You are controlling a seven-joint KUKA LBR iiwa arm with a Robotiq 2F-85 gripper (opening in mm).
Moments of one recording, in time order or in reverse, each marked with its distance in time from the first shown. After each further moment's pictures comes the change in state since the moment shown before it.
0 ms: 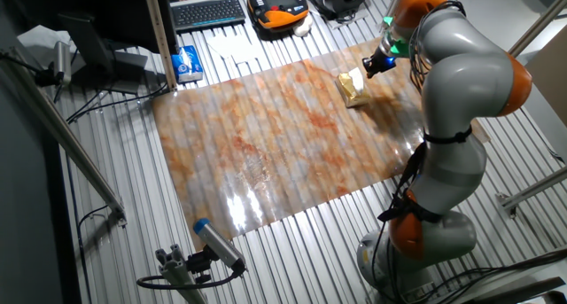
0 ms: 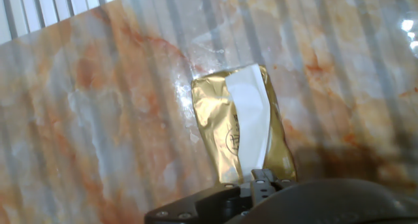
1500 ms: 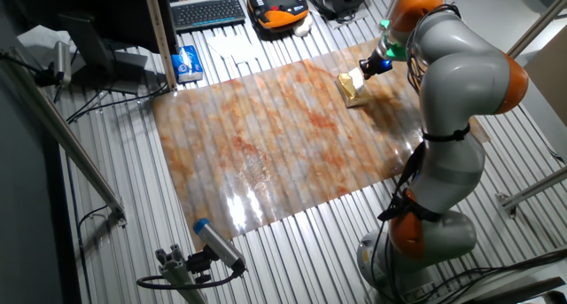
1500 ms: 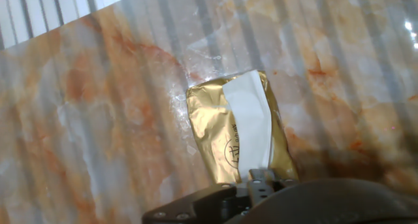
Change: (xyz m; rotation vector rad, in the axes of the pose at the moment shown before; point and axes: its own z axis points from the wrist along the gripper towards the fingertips) arm -0.005 -0.002 0.021 0.025 -0.038 0.052
